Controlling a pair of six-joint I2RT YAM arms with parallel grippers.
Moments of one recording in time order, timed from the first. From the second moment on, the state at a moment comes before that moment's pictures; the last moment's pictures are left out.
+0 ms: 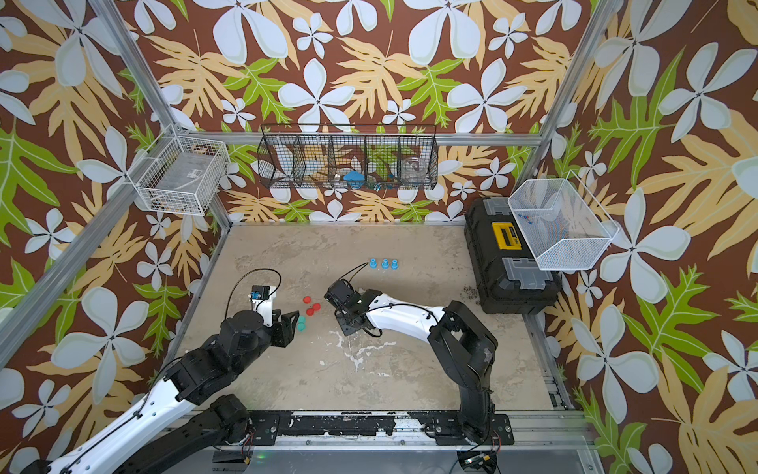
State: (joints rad) left arm -0.72 0.65 0.65 -0.54 -0.34 -0.46; right arm 0.91 1.88 1.33 -0.61 0.21 0.34
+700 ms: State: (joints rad) left arm -0.72 0.65 0.65 -0.54 -0.35 -0.47; right arm 0.89 1.89 1.31 -0.60 0.22 0.34
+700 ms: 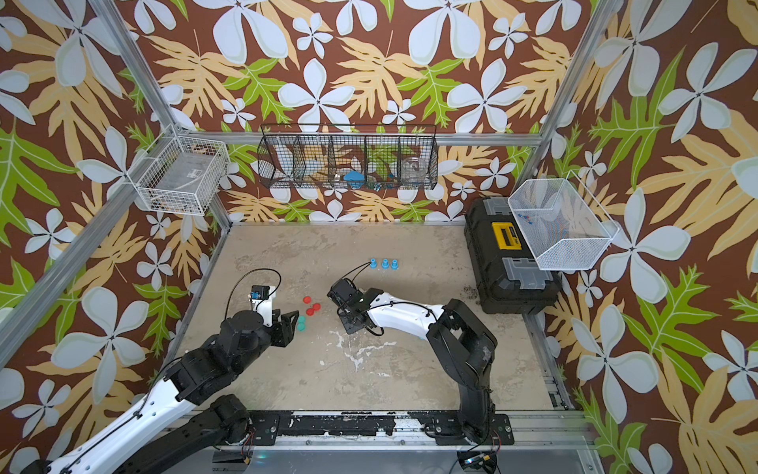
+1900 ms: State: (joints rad) left arm -0.72 0.65 0.65 -0.54 -0.36 -0.47; right arm 0.89 1.89 1.27 -0.56 0.19 0.35
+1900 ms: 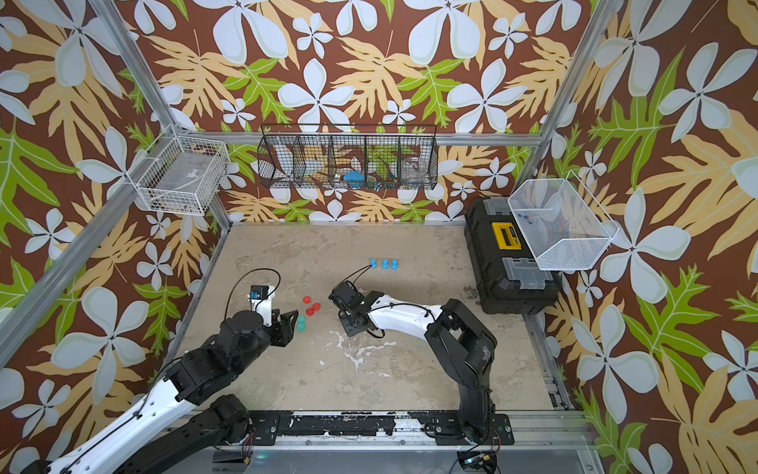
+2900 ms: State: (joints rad) left arm -0.72 0.65 0.65 -0.54 -0.36 -0.47; right arm 0.47 1.94 1.36 -0.58 0.18 0.24
